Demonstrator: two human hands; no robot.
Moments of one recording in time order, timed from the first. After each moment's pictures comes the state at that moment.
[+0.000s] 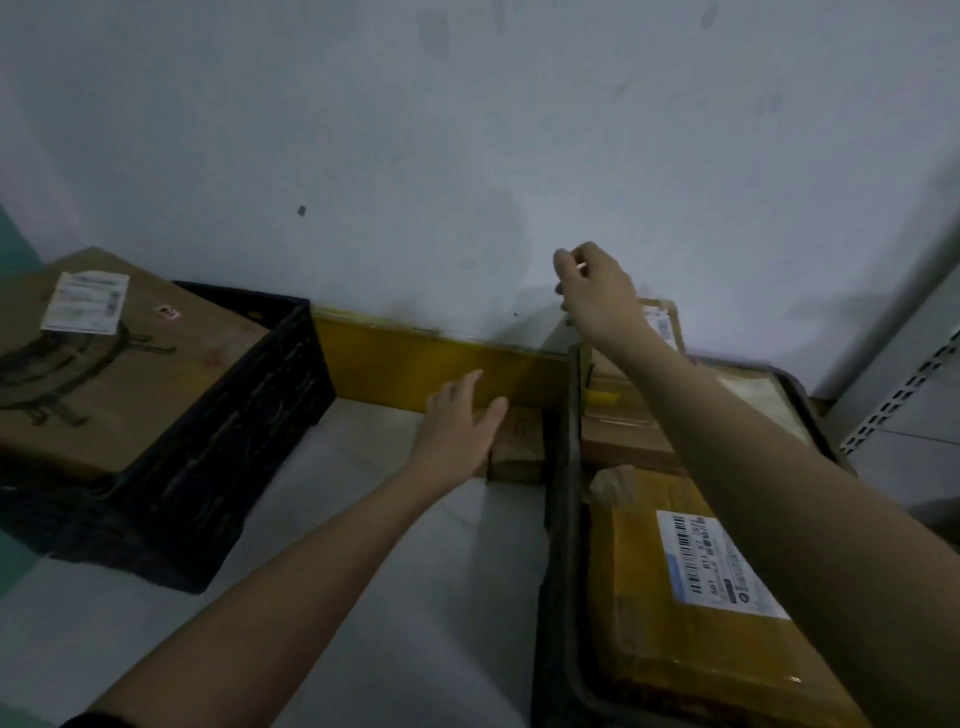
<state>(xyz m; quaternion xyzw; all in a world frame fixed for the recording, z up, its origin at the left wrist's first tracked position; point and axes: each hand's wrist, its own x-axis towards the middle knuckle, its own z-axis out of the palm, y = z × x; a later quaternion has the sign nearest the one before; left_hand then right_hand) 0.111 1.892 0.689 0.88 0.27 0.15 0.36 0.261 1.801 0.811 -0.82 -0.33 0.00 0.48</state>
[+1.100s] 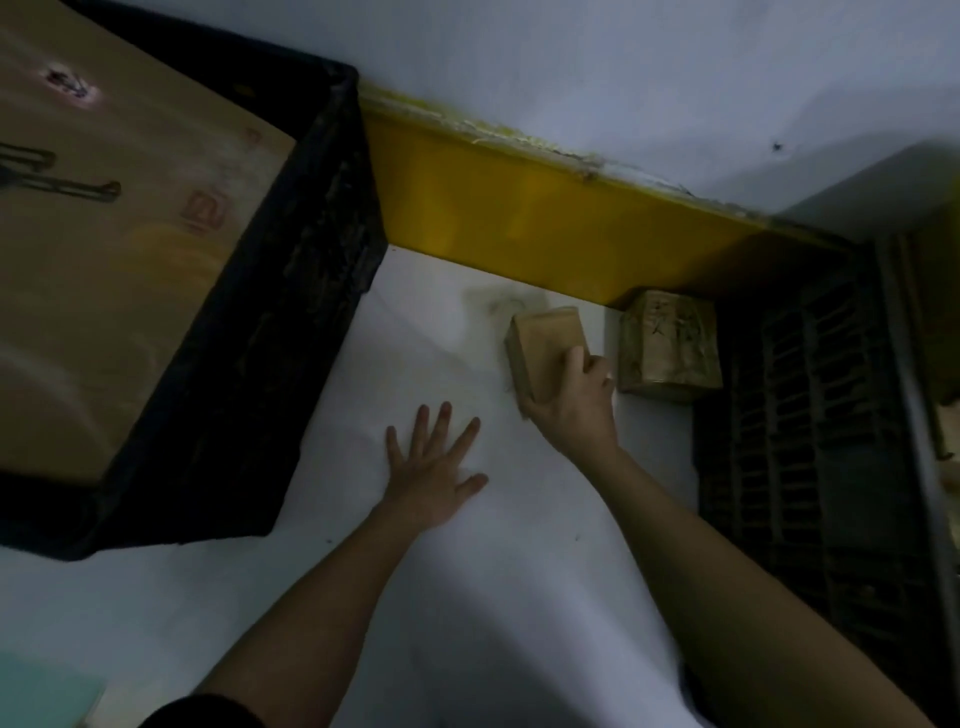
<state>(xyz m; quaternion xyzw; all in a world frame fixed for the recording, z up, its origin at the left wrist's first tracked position) 0.020 2.075 0.404 0.91 0.26 -0.25 0.20 0.191 1.972 0.476 -0.93 -0.25 0.19 0.20</state>
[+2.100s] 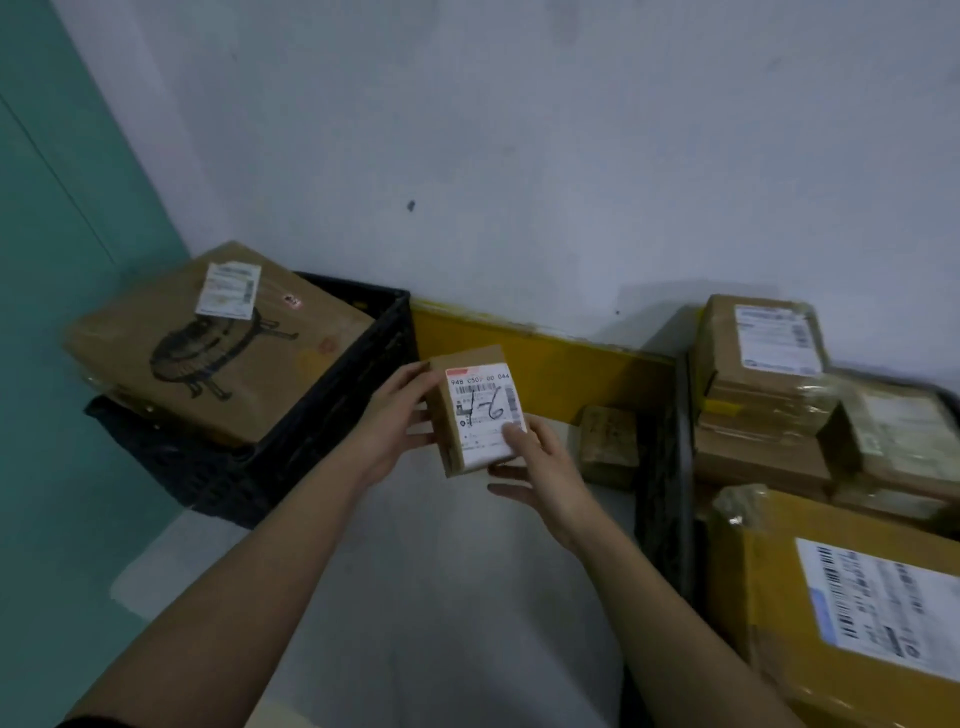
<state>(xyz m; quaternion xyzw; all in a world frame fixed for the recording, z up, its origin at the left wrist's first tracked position) 0.002 2.007 0.696 0.57 0.34 0.24 0.71 0.111 1.841 0.663 -0.60 -0.22 0.42 0.65</state>
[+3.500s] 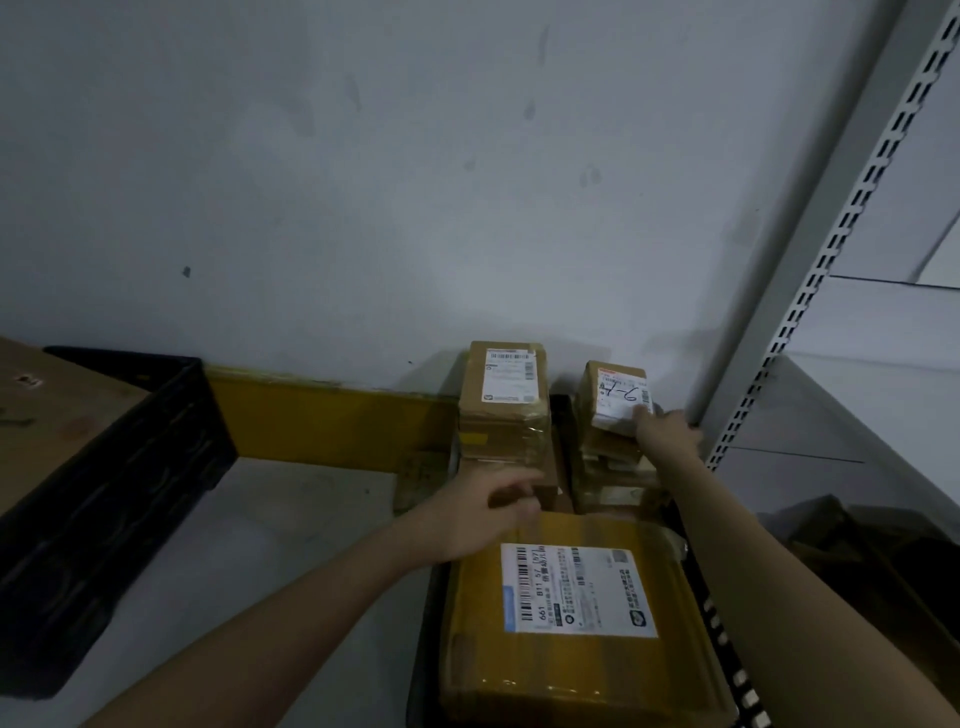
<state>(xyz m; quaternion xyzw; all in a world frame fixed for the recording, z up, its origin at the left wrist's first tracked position) 0.161 1.761 0.724 0.90 0.01 0.01 0.43 0.373 1.593 0.733 -0.88 0.05 0.07 0.47</state>
